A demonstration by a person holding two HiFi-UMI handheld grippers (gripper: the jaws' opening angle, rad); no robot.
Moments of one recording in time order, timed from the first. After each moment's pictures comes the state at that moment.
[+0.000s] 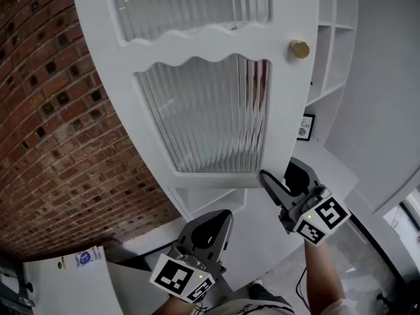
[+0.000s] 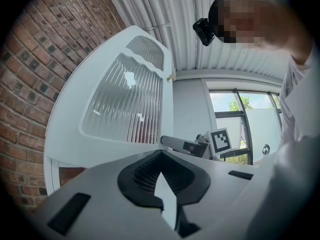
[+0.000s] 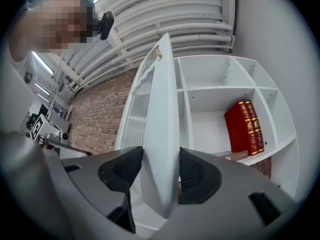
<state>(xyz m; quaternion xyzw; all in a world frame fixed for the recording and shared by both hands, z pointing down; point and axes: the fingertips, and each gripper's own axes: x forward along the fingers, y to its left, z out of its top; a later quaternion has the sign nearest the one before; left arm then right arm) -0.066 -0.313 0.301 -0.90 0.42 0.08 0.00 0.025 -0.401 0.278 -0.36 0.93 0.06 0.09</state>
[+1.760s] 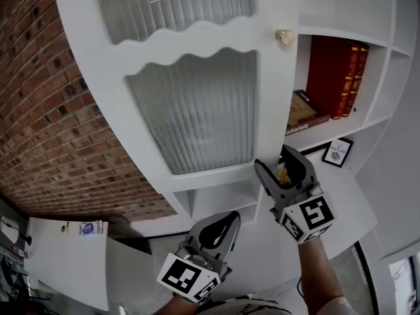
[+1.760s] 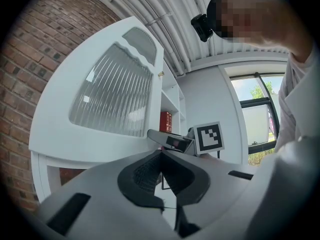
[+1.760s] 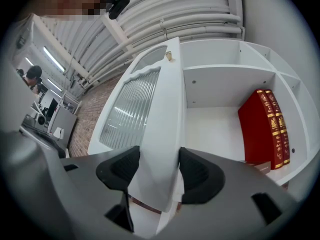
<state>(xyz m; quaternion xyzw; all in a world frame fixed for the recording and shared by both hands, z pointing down) -0.037 -0.394 0.315 -0.84 0.54 0.07 0.00 -0.003 -0.520 0.275 -0.30 0.94 0.11 0.08</state>
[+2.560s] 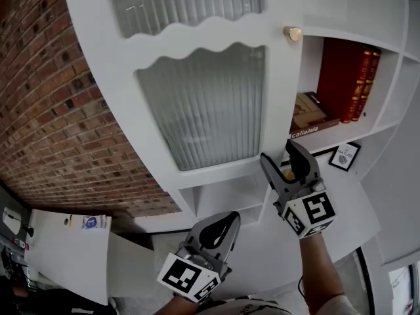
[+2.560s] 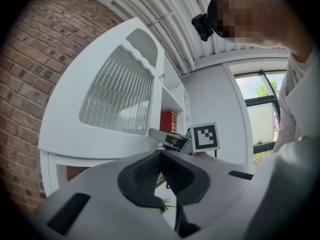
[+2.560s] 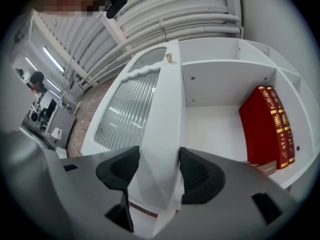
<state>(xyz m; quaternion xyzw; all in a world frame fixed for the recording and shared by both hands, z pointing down) -0.052 -0.394 0.319 -0.82 0.56 0.07 0.00 -0.014 -0.539 0.275 -0.31 0.94 0.11 0.09</state>
